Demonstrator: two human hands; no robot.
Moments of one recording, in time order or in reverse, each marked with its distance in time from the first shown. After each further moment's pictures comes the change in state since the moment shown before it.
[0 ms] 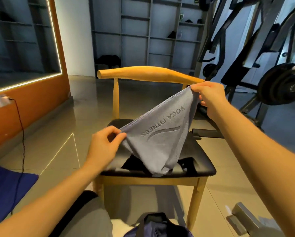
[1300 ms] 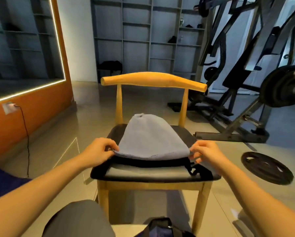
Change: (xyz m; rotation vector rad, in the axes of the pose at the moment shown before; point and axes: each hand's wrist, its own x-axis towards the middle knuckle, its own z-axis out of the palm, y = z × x) left_hand 0.037 -0.058 -0.033 0.362 -0.546 -0.086; right_hand -0.065 0.138 -0.023 -0.086 -0.387 0.253
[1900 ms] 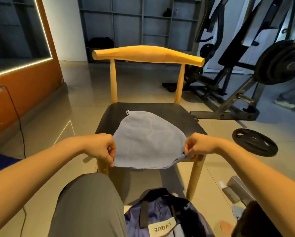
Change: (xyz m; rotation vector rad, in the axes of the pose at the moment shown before) left_hand -0.024 0.007 0.013 0.200 -0.681 0.036; right_hand -0.034 0.009 0.009 -0.887 -0.510 0.067
